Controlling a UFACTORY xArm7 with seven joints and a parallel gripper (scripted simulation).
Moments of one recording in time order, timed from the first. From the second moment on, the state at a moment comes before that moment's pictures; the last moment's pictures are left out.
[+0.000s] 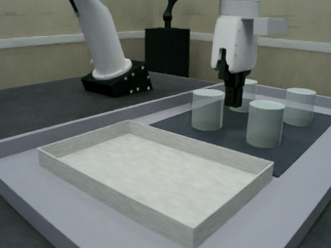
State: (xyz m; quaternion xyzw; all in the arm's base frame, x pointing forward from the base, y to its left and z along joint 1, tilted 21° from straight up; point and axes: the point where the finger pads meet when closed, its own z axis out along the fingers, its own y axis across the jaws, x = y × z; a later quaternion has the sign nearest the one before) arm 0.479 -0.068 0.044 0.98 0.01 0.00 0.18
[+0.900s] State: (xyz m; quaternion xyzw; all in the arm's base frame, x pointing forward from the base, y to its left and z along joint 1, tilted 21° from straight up) arm 0.471 -0.068 0.044 0.98 0.01 0.00 0.18
